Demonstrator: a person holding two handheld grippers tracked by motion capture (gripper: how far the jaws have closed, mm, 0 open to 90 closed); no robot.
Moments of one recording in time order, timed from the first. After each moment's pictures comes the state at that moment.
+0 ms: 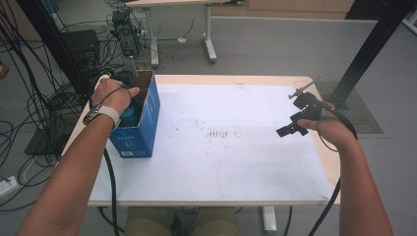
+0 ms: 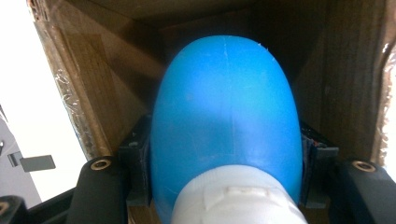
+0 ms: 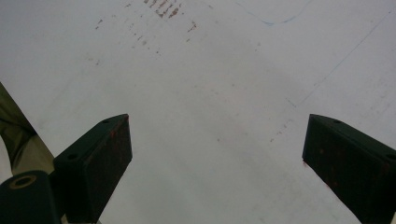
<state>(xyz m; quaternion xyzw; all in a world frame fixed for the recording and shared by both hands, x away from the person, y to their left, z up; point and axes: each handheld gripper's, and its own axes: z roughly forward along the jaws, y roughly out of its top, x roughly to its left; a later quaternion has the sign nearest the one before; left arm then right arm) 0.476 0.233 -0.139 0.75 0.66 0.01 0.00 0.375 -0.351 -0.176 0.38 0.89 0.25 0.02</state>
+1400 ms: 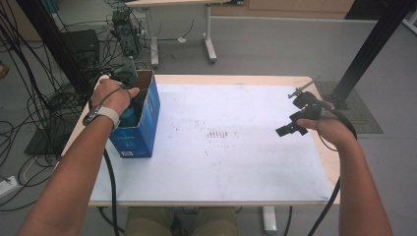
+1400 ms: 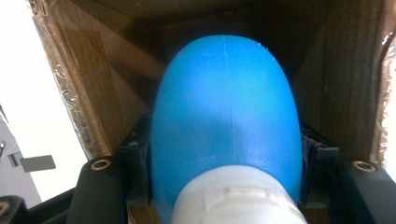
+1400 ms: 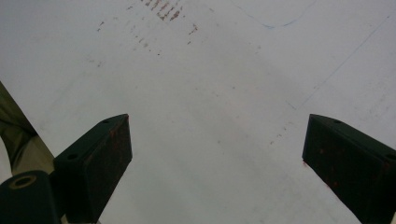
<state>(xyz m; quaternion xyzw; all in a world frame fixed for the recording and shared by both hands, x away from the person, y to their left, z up) 0.473 0.233 -0.139 0.75 0.66 0.01 0.01 0.375 -0.350 -0.174 0.38 0.89 0.25 0.03</state>
